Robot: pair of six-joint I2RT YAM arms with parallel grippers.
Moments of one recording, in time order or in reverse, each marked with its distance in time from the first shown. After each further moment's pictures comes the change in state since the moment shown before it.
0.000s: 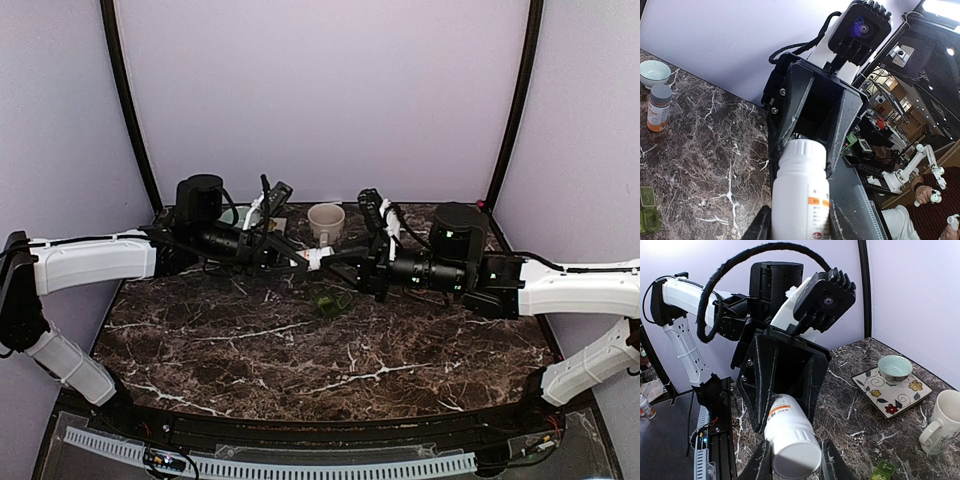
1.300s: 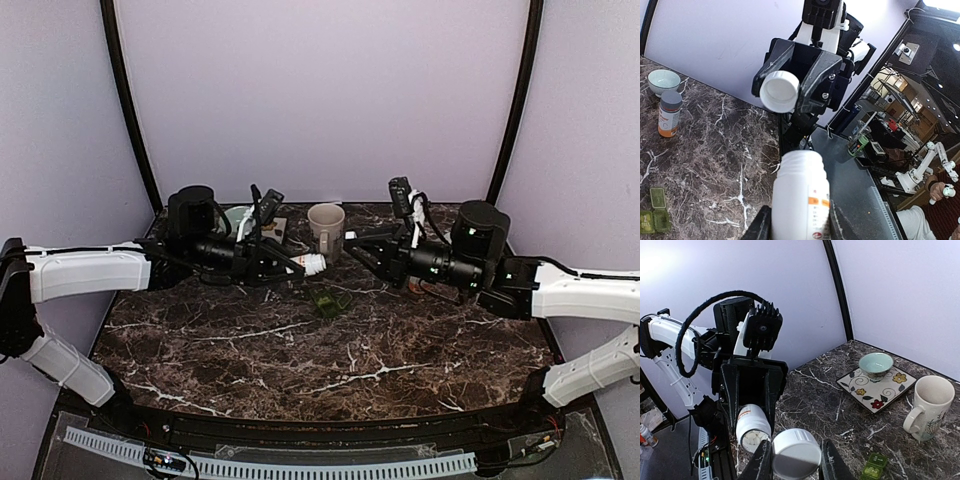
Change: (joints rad) left arm -0.001 -0.050 -0.098 0.097 -0.060 0.026; right arm -0.074 -0.085 -0.066 0.034 0.024 0.131
